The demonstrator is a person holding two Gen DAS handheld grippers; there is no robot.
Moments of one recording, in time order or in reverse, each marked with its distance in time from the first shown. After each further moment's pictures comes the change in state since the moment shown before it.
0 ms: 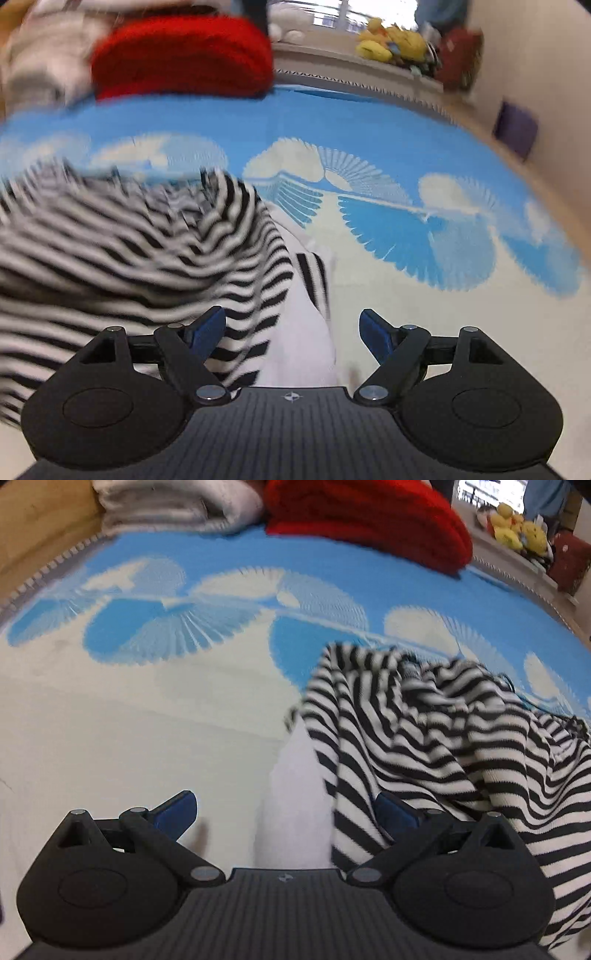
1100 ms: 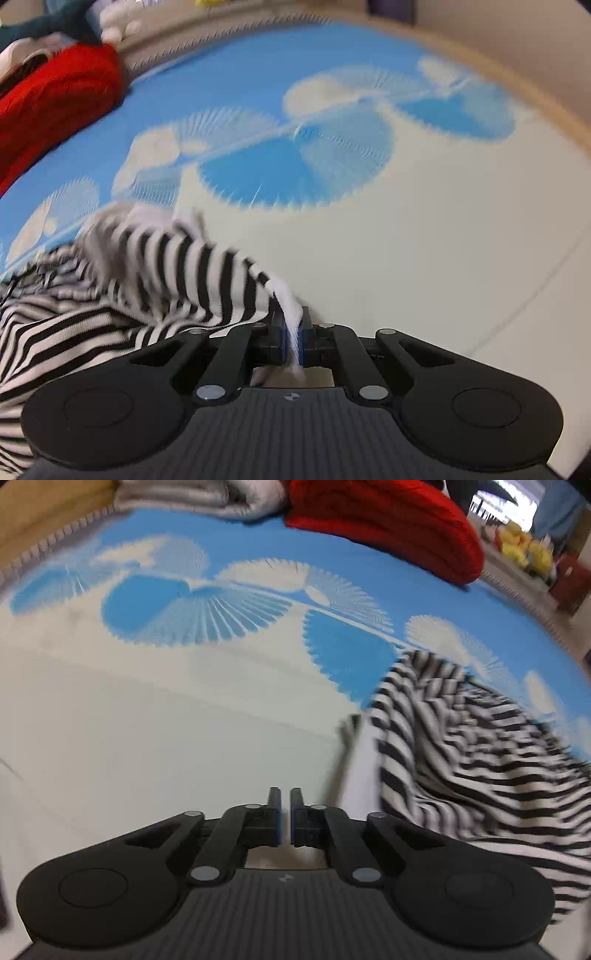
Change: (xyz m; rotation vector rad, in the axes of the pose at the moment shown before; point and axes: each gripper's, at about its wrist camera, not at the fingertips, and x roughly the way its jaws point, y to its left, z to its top) left arm -0.007 0.054 -0.006 -0.086 0.021 -0.098; right arm 0.012 -0.115 -0.015 0.559 0.212 -0.021
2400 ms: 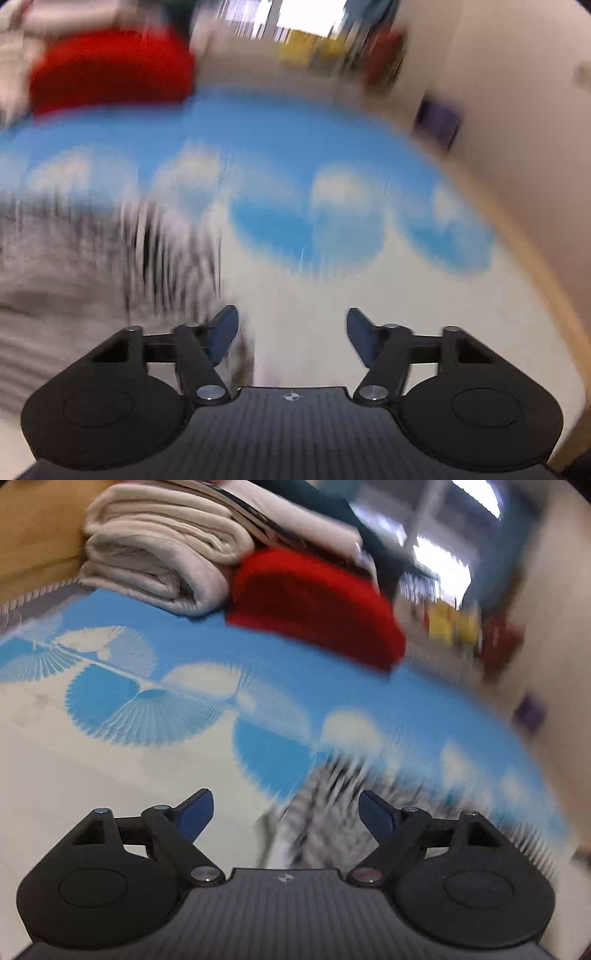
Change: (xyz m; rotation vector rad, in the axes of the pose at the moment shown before) left arm -0.072 -0.013 0.011 -0.020 -0.311 -0.216; right arm -0.092 0.033 -0.033 -0.383 -0.338 -0.102
